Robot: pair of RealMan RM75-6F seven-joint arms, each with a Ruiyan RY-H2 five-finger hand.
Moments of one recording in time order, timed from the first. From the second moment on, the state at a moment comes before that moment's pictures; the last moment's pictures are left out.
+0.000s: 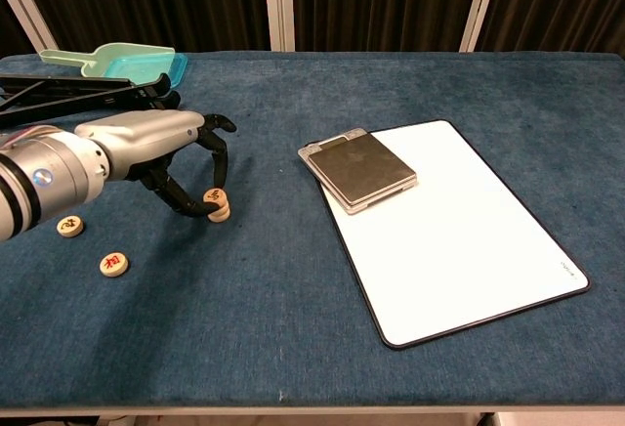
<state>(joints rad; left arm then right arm) -0.74 -1.66 -0.13 -1.61 0.86 1.05 0.59 0.03 -1.04 0.06 -1.55 -1.56 1.57 0.17</state>
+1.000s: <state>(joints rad) -0.56 -1.47 -0.02 -1.67 1.01 1.17 0.42 0.04 -1.04 0.06 -1.57 -1.57 1.56 0.15</state>
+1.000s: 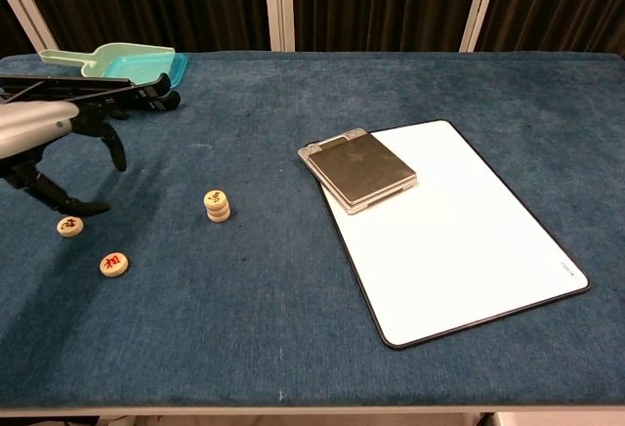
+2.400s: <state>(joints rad) -0.47 -1.49 -0.03 -1.54 1.07 1.09 0.36 0.05 -1.04 0.06 -1.59 -1.58 1.56 0.11</state>
